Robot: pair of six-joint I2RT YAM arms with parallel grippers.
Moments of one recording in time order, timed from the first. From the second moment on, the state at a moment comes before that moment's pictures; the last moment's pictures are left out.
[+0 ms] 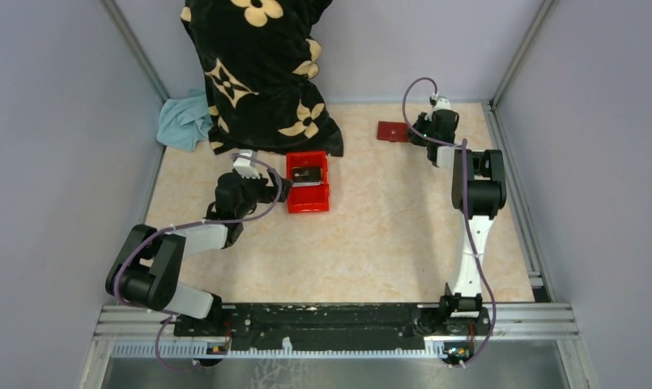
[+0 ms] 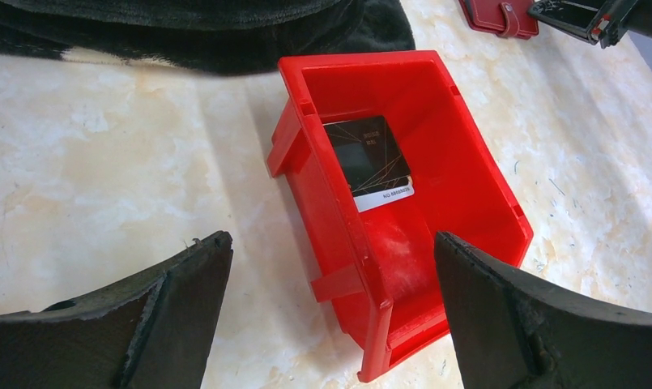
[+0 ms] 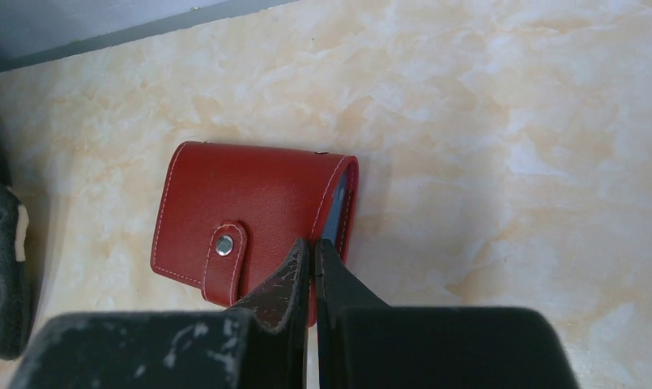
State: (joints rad) left arm -0.33 1.45 0.48 0.74 0.13 -0.36; right arm -0.01 2.26 1.45 0.41 -0.29 0.29
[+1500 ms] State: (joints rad) left arm -0.32 1.29 0.40 0.74 0.12 -0.46; right arm 0.15 1.51 0.87 0.27 -0.36 0.35
